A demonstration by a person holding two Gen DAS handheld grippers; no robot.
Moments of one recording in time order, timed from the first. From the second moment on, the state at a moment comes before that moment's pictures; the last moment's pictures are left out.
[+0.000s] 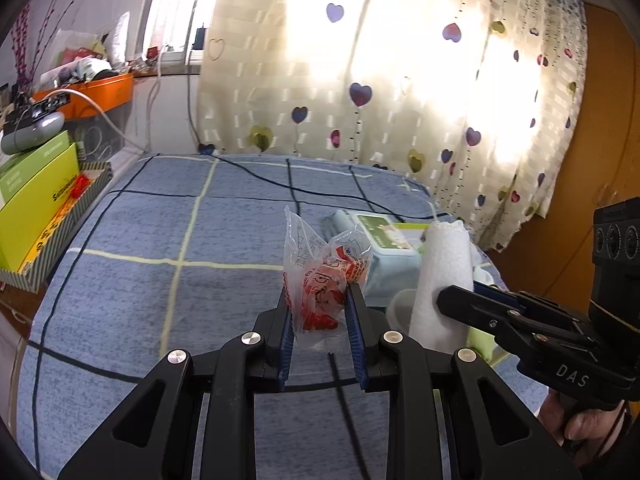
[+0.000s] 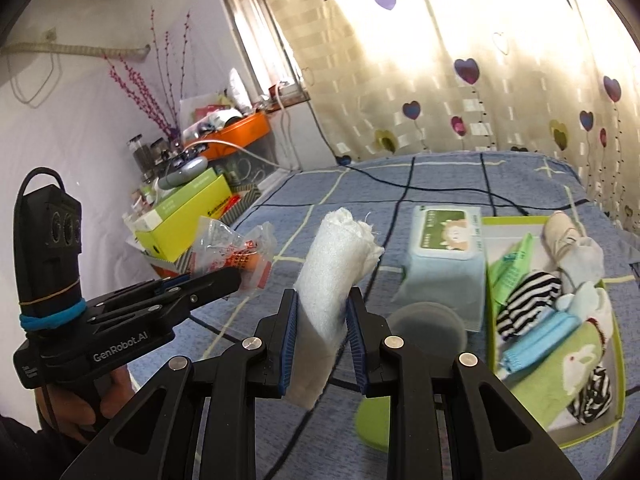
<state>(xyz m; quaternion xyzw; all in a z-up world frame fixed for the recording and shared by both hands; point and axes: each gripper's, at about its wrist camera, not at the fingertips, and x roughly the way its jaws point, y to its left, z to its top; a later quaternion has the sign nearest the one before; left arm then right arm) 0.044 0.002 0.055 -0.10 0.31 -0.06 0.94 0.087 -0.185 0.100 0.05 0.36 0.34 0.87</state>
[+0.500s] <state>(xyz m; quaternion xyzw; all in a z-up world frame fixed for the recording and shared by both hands) 0.065 -0.046 0.061 -0.07 0.31 -0.11 0.94 0.094 -0.236 0.107 0.07 0.35 0.30 0.89</state>
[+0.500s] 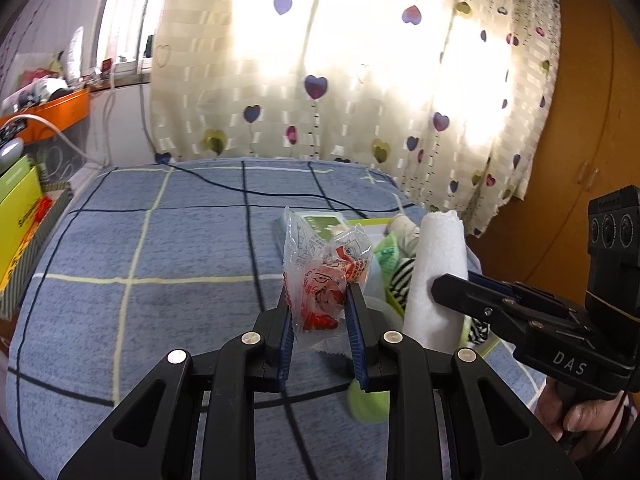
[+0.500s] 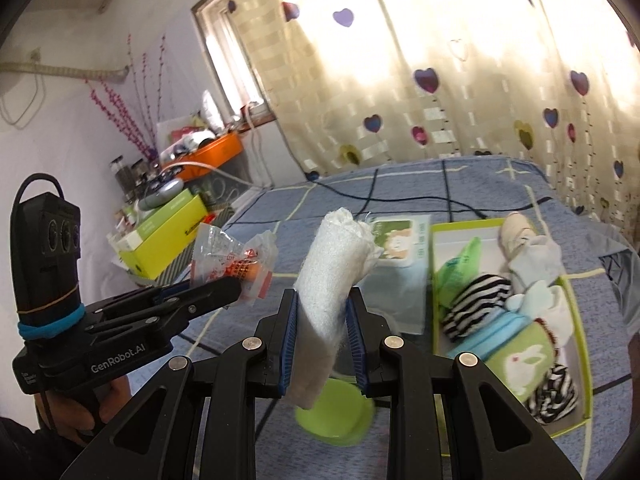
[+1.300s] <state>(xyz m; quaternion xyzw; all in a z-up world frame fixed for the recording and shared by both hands) 0.110 -0.111 0.065 -0.04 0.32 -0.17 0.93 0.135 -0.330 0.093 0.11 0.35 0.20 0.91</state>
